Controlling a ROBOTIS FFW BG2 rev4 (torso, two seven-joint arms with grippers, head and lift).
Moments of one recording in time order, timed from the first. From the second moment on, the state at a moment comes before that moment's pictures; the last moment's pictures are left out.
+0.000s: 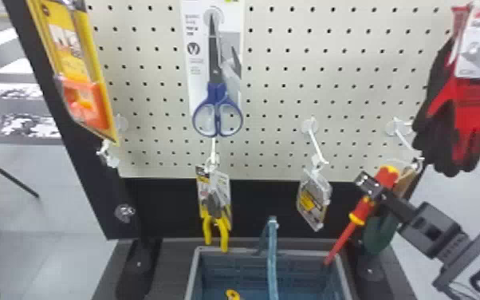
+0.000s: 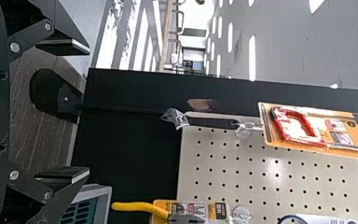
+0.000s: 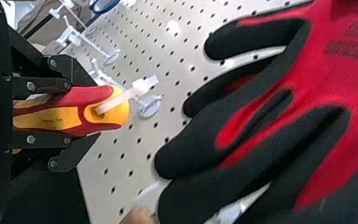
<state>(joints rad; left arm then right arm) 0.72 0.08 -0.28 -1.61 -0.16 -0.80 0.62 0.22 -0.11 -0.30 -2.18 -1.01 0.78 0.35</state>
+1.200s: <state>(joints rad) 0.72 0.03 -0.24 -1.55 -0.16 -0.84 0.57 0.44 -0.10 -0.04 -2.06 -0.96 0.23 0.23</state>
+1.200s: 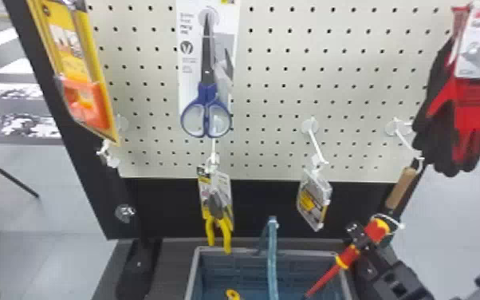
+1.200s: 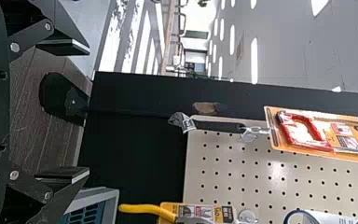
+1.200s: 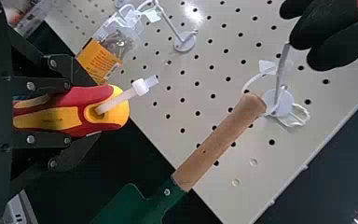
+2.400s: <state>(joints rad) 0.72 0.04 -0.23 -1.54 -0.15 -0.85 0.57 0.49 -0.13 0.27 -1.96 -1.09 -0.03 0.05</state>
